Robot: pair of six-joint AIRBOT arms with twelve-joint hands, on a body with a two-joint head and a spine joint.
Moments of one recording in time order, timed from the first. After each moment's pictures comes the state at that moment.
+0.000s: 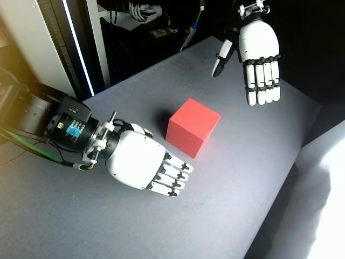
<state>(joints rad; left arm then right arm) 0.09 -0.68 0.90 -1.48 -0.02 2.62 -0.39 -1.02 1.00 0.67 0.33 -1.10</state>
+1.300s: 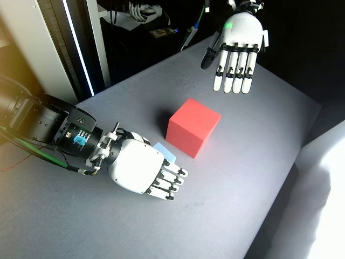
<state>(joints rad) 0.21 -0.67 0.98 1.14 -0.59 0.21 -0.44 -1.07 1.05 0.68 0.38 -1.08</state>
